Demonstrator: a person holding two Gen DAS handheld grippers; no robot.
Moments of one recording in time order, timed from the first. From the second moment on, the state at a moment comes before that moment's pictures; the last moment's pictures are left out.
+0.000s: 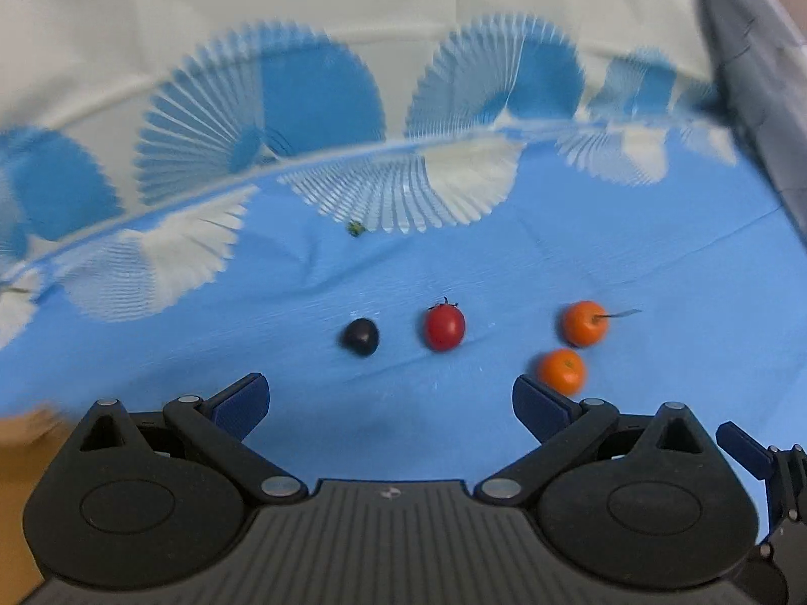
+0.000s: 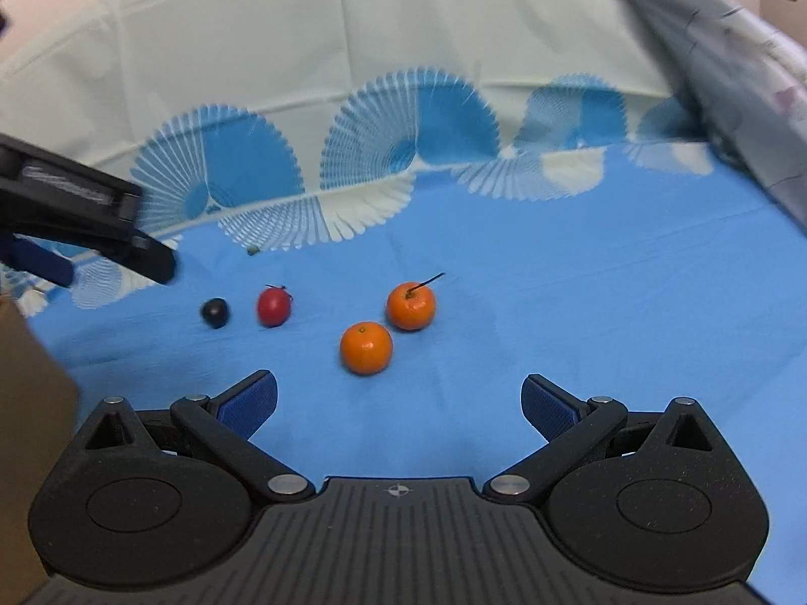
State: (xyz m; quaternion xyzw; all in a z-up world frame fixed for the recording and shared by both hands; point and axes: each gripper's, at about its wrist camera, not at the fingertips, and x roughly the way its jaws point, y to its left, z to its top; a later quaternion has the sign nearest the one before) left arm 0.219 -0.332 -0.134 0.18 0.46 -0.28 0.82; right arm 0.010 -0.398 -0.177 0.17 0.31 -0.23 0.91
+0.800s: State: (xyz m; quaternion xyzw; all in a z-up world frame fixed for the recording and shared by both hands) left arm 0.267 -0.384 -0.175 0.17 0.48 -0.30 0.81; right arm 0.075 -0.415 -0.224 0.12 0.33 -0.23 0.91
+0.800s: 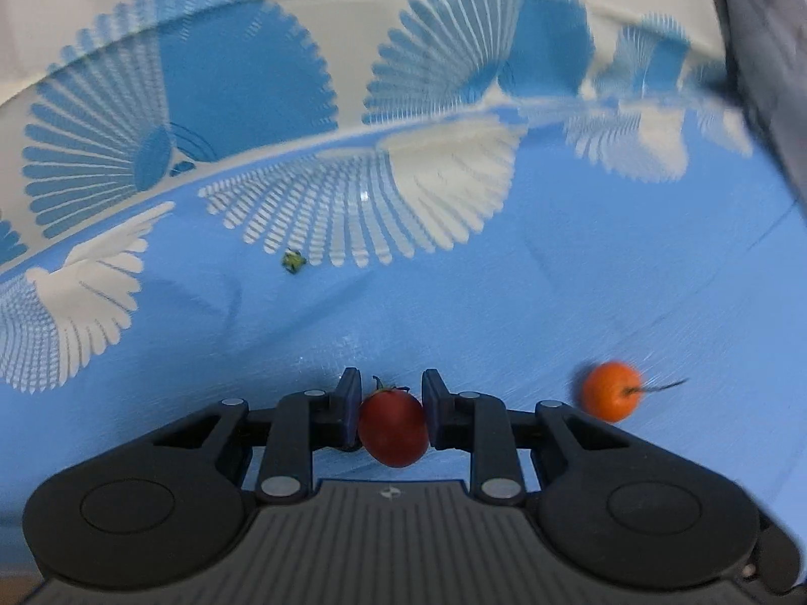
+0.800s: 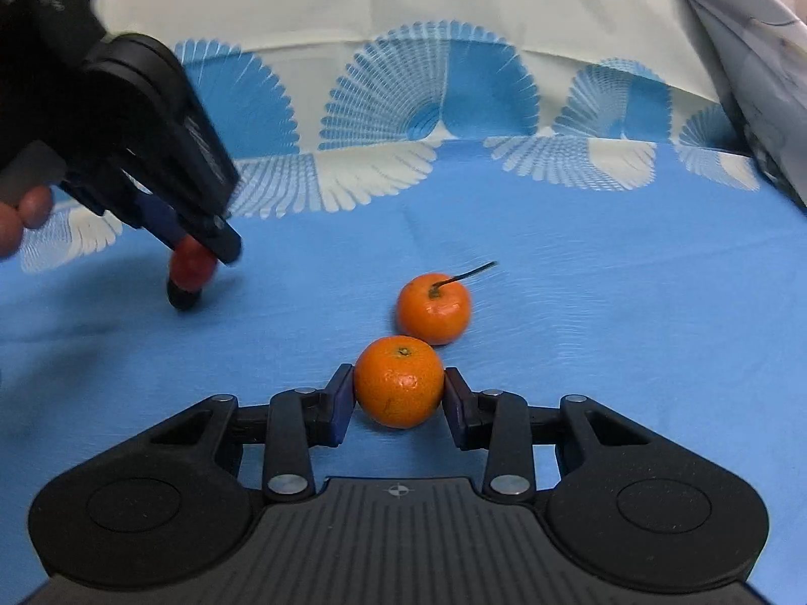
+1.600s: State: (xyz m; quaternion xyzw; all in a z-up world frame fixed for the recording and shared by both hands) left arm 0.124 -0.135 -0.006 0.07 0.46 -0.21 0.86; right arm -0.050 -0.243 -0.069 0.17 0.27 -0.10 0.94
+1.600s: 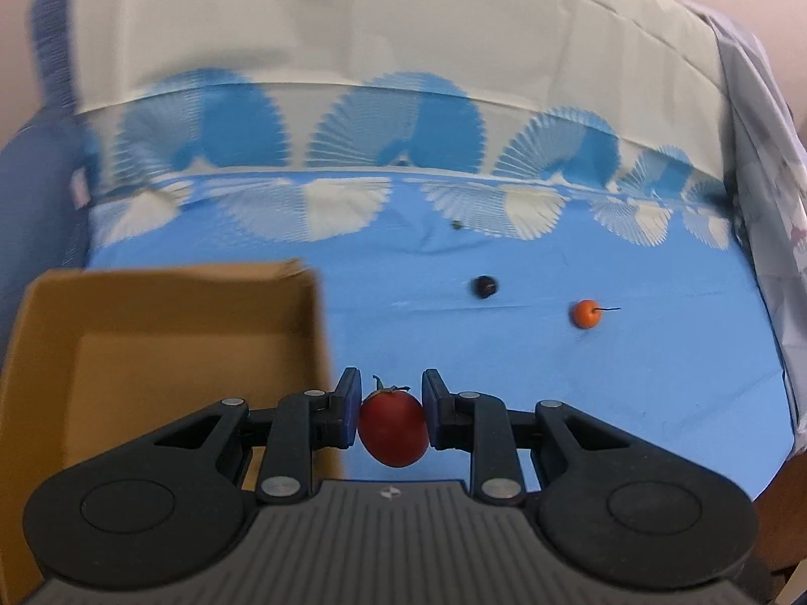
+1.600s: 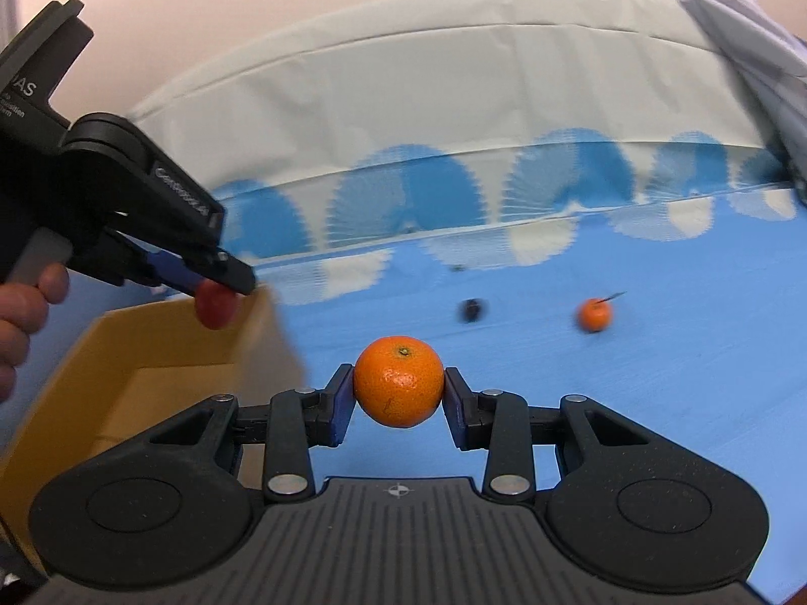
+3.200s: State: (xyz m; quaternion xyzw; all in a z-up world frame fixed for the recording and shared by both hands) left arm 0.103 0.108 -0.029 0.01 0.45 -0.07 0.89; right arm 0.009 -0.042 -0.070 0.02 0.36 0.07 0.93
